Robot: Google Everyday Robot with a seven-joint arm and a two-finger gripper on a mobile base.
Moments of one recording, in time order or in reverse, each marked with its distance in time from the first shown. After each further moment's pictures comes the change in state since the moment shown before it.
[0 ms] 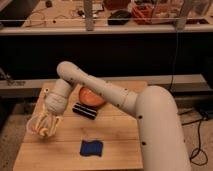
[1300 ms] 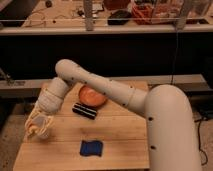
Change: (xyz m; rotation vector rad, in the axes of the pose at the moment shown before) arm -0.013 -0.040 0.002 0.044 0.051 0.188
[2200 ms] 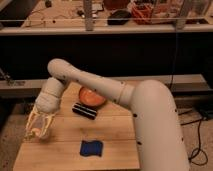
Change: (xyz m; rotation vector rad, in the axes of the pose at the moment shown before) arm 0.005 0.008 0.006 -0.089 -0.039 0.221
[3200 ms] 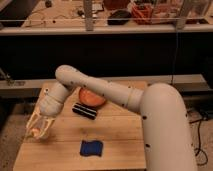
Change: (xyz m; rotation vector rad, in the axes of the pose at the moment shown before) arm 0.022 -0.003 0.006 0.183 0.031 0.099
